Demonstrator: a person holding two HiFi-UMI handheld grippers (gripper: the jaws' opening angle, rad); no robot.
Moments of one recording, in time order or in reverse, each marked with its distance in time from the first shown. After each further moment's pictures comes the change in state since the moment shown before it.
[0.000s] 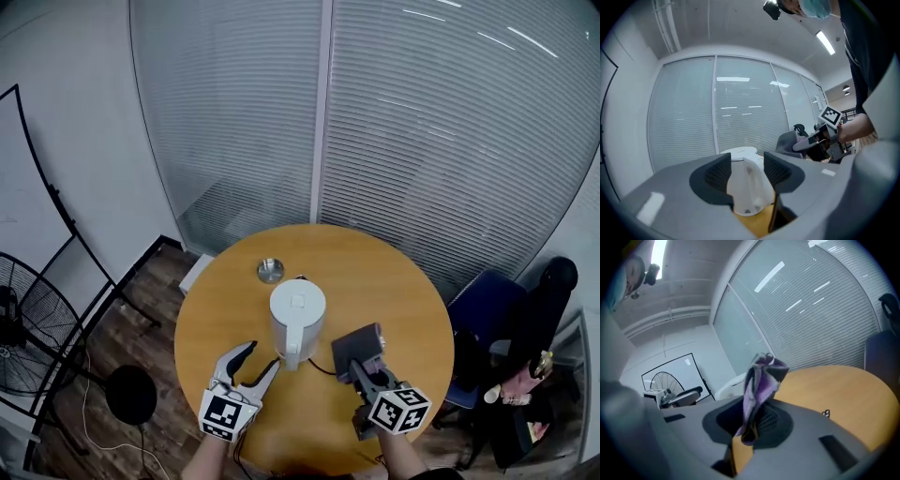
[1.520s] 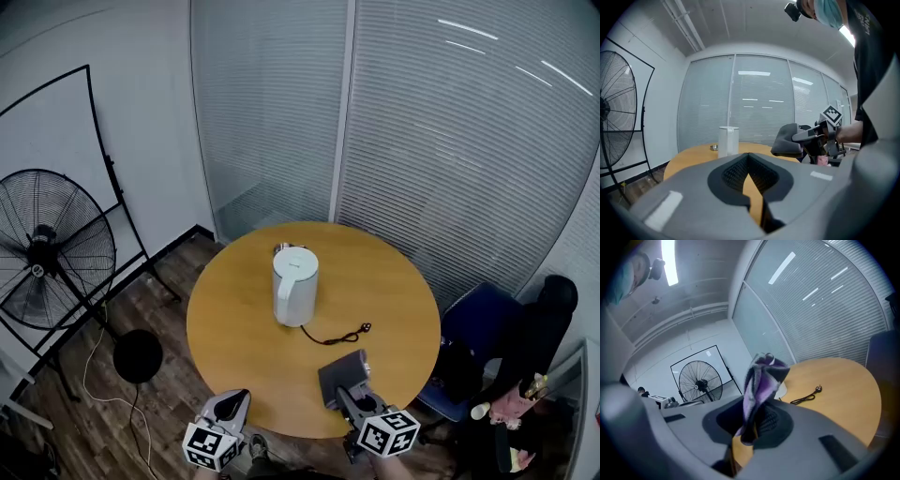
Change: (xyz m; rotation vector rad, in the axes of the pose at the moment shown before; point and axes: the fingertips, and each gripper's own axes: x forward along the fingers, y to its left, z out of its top) left arm -0.167 -0.177 -0.035 -0.231 0.123 0.249; right arm -0.170 0.040 -0.060 -0.068 0.133 0.224
